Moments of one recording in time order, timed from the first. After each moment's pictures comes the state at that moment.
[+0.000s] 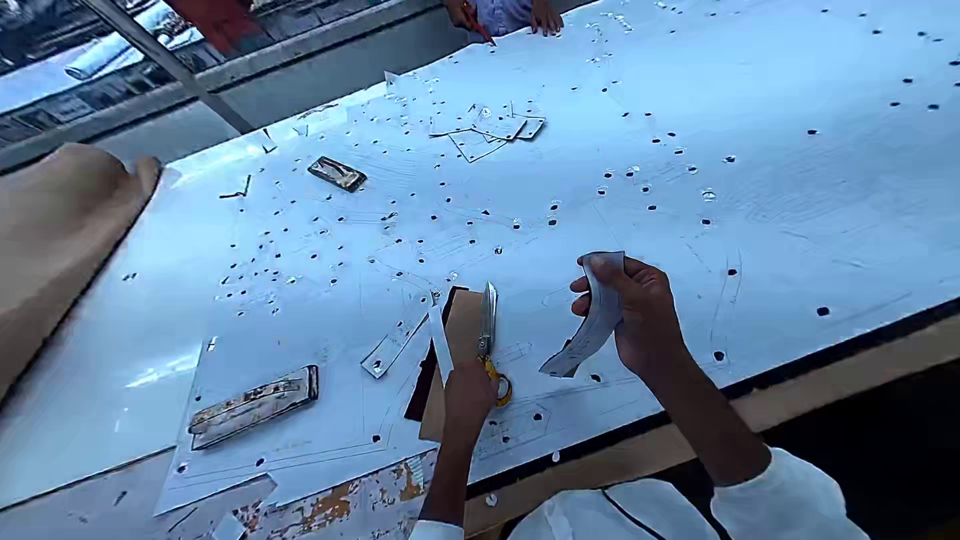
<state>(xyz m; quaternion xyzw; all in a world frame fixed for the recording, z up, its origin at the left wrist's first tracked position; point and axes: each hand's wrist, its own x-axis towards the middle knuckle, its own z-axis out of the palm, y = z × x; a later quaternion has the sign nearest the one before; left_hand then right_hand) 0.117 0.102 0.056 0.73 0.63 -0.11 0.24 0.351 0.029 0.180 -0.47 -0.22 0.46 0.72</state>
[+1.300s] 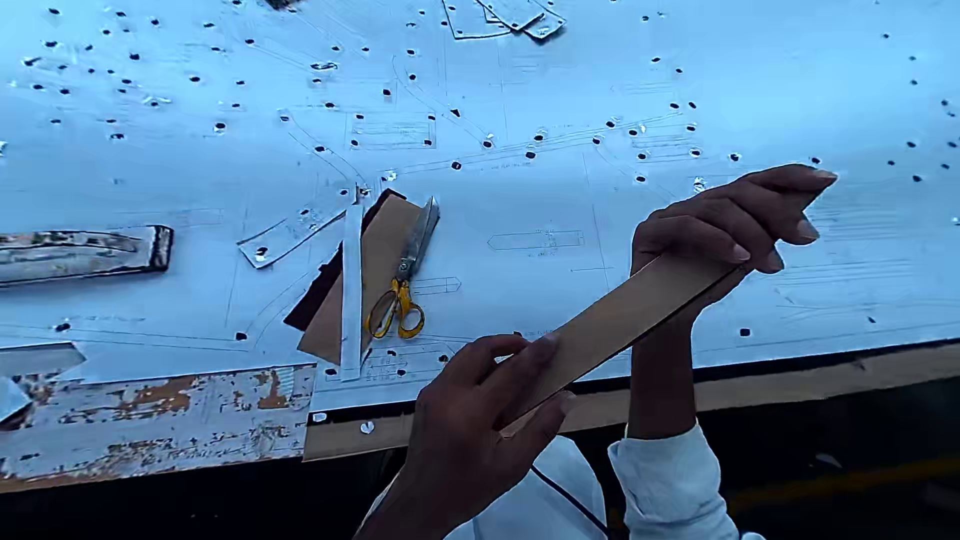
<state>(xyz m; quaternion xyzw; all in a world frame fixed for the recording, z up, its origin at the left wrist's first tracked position) 0.209 -0.044 0.141 0.79 0.39 0.39 0.27 0.446 0.046 0.156 0.25 -0.26 0.55 0.75</state>
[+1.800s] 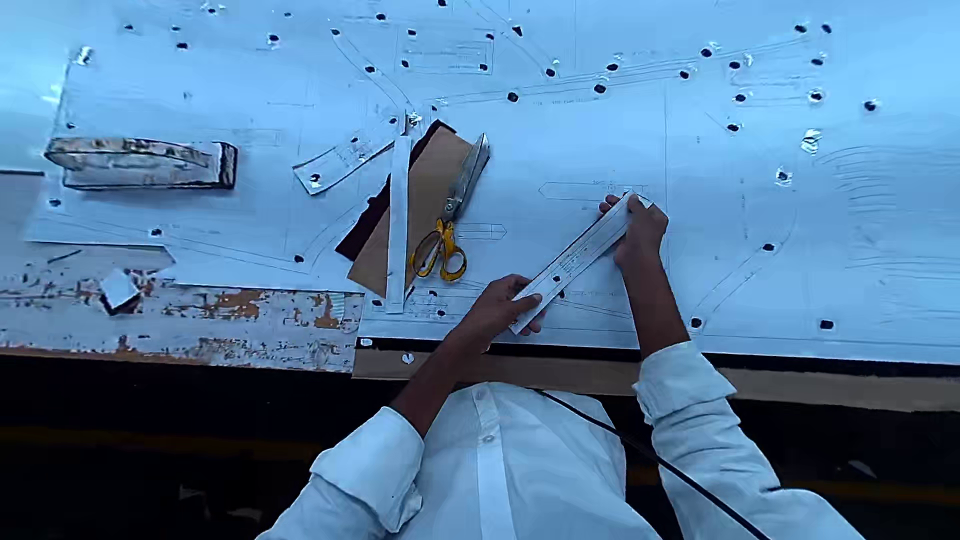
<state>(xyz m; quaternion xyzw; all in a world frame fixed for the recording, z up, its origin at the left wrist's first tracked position) 0.192 0.013 0.009 0.41 0.52 0.15 0.74 0.434 0.093 -0.022 -0.62 -0.11 0.45 0.63</state>
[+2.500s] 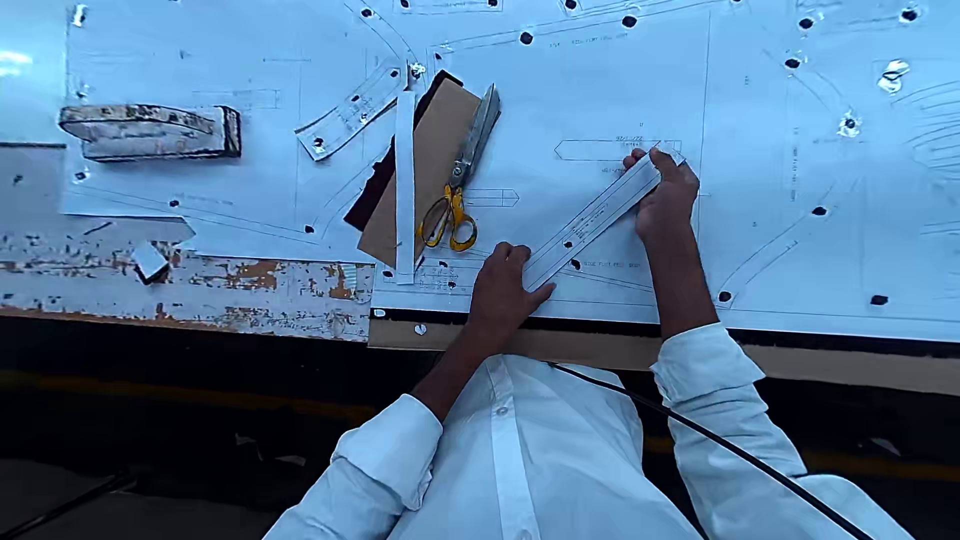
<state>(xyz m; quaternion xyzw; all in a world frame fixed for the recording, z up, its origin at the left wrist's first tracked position) 0.196 -0.007 0.005 0.72 0.61 0.09 0.31 0.436 0.090 -0.022 -0.57 -0.12 0.48 0.65</state>
